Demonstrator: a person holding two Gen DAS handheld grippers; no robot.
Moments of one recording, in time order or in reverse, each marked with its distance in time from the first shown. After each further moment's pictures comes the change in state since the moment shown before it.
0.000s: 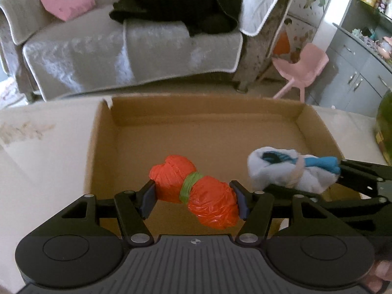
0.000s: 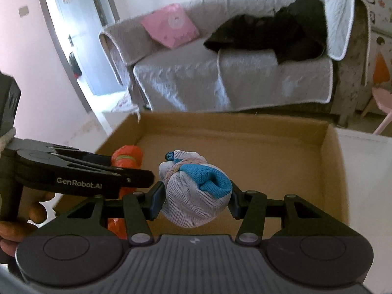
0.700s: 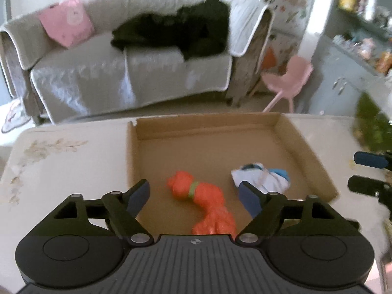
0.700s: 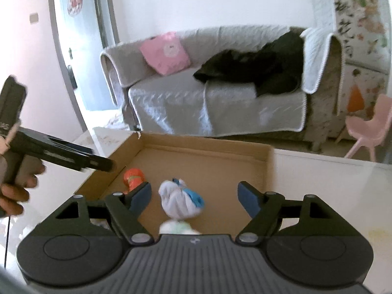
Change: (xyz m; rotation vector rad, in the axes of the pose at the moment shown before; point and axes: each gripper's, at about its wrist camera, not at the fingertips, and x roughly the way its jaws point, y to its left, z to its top) left arm -0.112 0.007 -0.026 0.074 -0.131 -0.007; right arm -0.140 -0.014 -0.029 -0.017 -0.169 -0.071
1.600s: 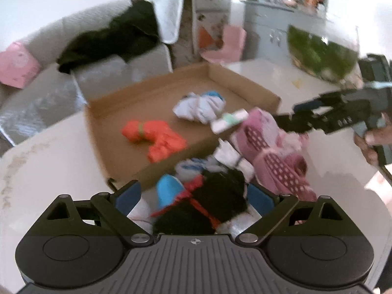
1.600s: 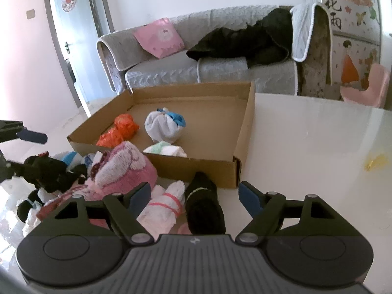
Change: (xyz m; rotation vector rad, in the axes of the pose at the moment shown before) left arm -0.024 -0.038 -0.101 0.358 0.024 -0.145; right arm 0.012 -0.024 -0.082 0.033 0.079 0.017
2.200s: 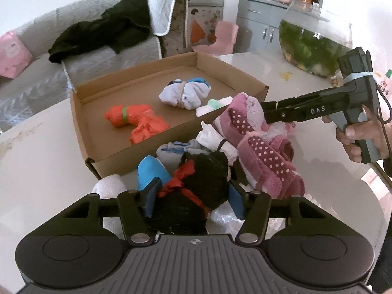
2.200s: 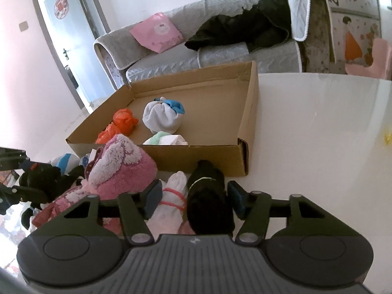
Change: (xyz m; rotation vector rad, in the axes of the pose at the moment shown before) left arm 0.000 -0.010 -0.017 -0.030 0.016 -0.036; right arm 0.014 -0.008 -0.004 0.098 0.033 0.049
